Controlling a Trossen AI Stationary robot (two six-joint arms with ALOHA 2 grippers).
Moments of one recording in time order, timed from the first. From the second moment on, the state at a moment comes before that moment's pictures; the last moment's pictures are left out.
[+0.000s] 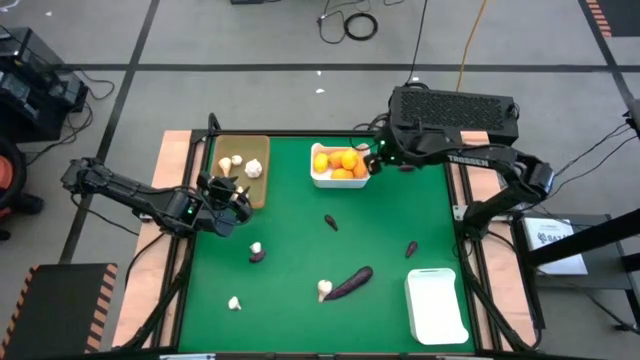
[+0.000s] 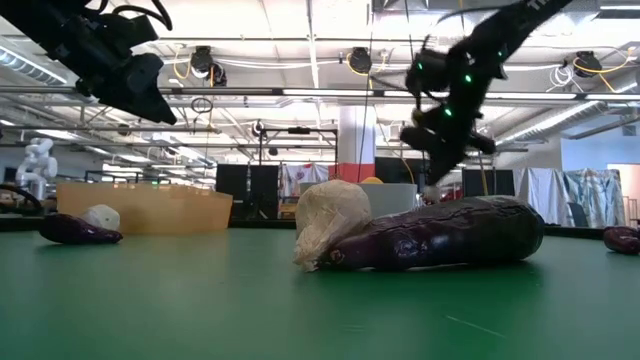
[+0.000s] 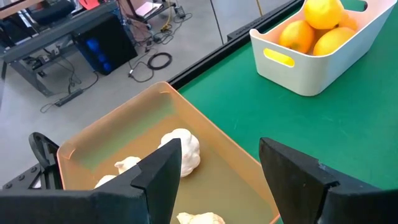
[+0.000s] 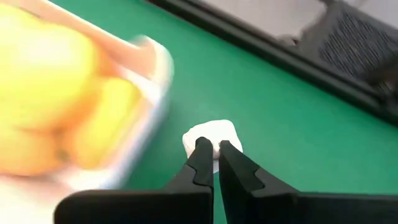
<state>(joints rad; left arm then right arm) -0.28 0.89 0.59 -0.75 -1.01 -0.78 -0.55 1.48 0.96 -0.53 0.31 0.46</state>
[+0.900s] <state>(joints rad) -0.19 0.89 0.59 -0.79 -1.02 -0.74 -0.14 2.08 1.32 0.47 0.32 0.32</state>
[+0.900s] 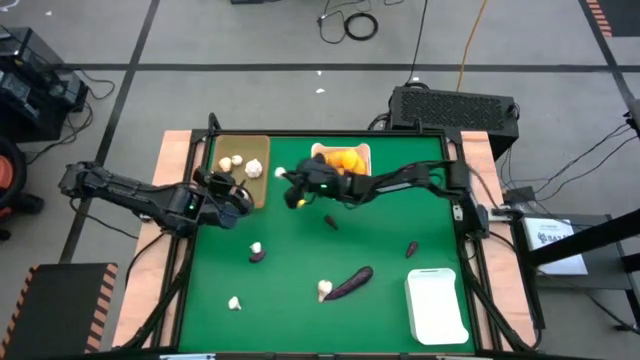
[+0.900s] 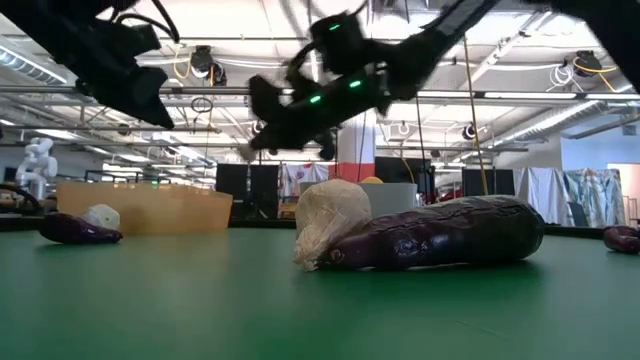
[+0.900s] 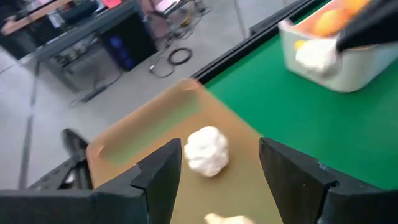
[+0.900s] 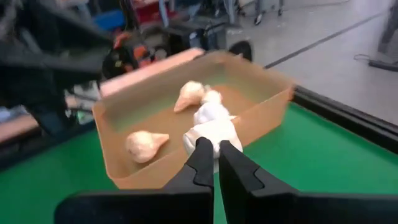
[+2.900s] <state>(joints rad) -0.07 0.88 0.59 -0.92 -0.94 -0.85 0.30 2.18 2.01 -0.99 0.05 0.25</state>
